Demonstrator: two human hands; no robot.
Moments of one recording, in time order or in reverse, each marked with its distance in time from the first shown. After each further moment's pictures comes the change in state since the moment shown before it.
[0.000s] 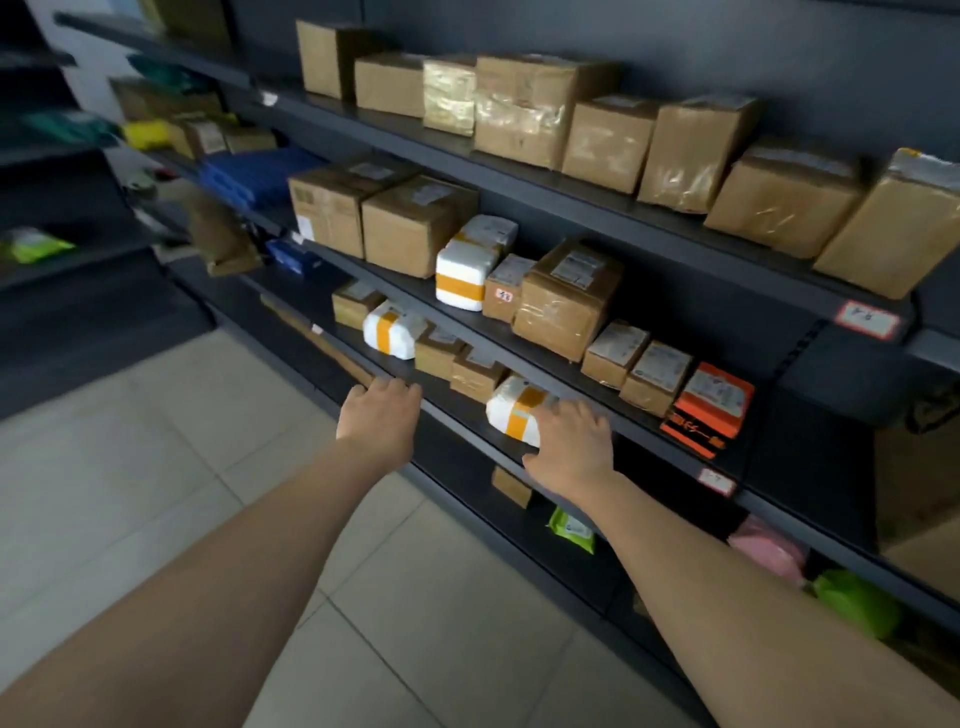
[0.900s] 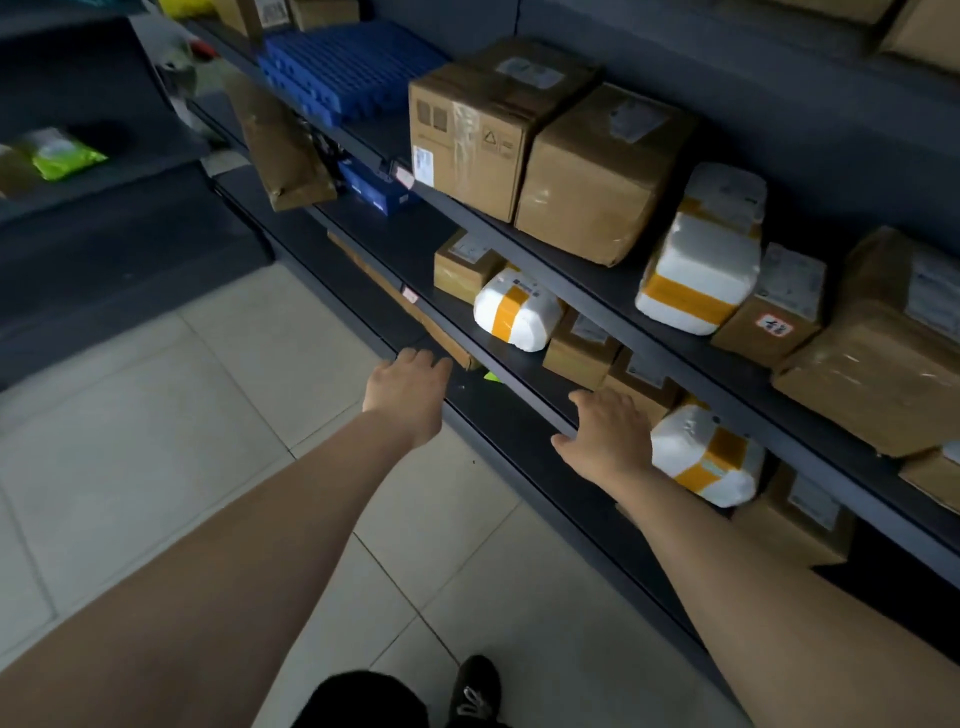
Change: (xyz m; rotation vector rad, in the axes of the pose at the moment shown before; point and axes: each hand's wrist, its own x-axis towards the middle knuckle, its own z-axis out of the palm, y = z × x) left_hand 0.233 -0.275 0.148 -0.119 -0.118 -0.030; right_hand 0.310 -0.221 0.111 0.096 -0.164 0.013
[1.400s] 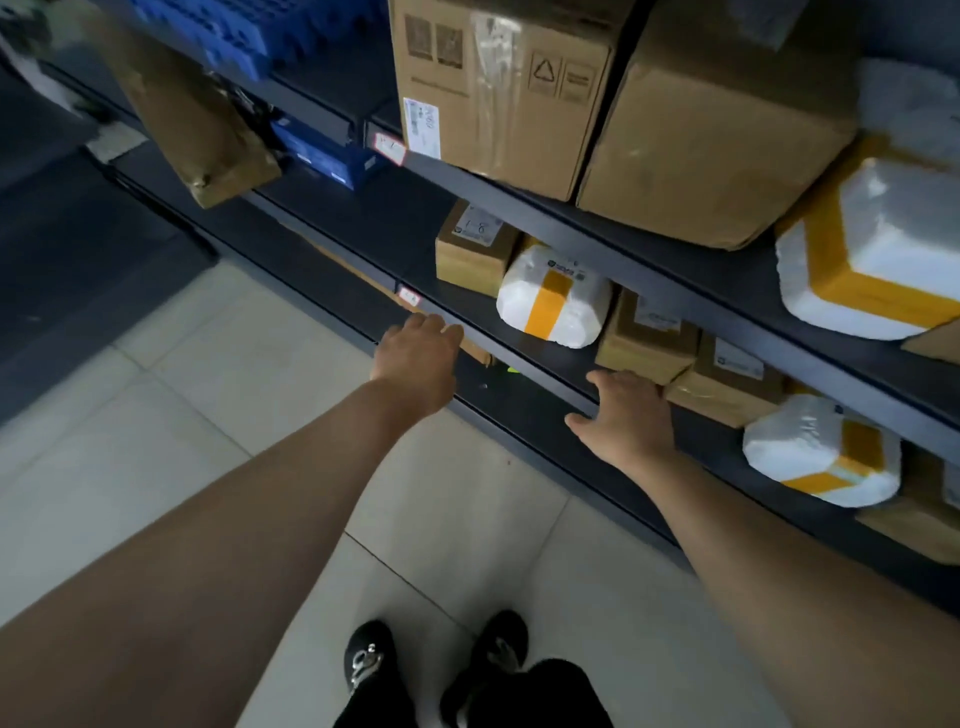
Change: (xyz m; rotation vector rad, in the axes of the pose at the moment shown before) left_hand 0.202 -0.113 0.061 0.008 -0.057 0.175; right_hand 0.175 -0.076 0.073 0.143 -0.068 0.222
